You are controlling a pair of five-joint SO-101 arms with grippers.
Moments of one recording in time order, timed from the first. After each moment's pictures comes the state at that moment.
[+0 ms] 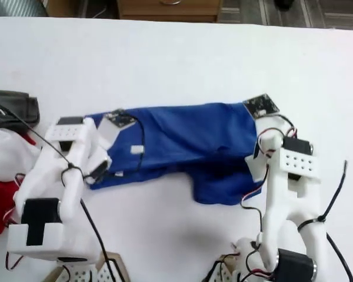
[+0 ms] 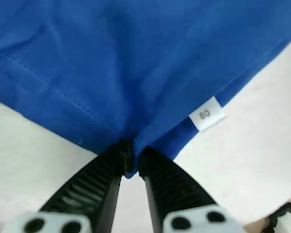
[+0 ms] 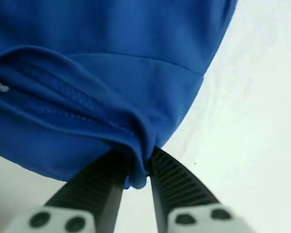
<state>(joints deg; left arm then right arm) -10.6 -0.1 37.1 68.8 -41.2 10.0 -22.5 45.5 63.0 35.6</state>
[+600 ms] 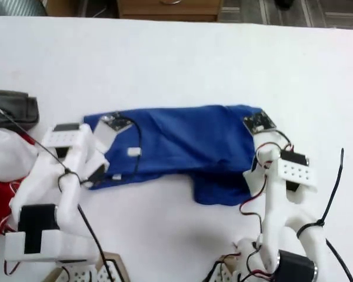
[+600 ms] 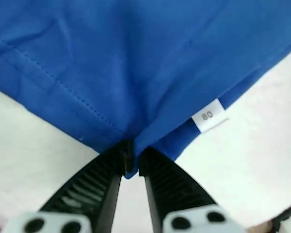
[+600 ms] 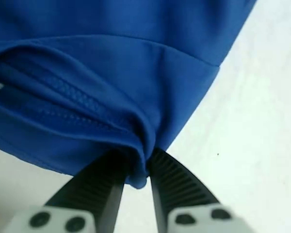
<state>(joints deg) -12.1 -2.5 39.3 67.8 -41.2 11.2 -22.9 53.5 58.9 35.7</state>
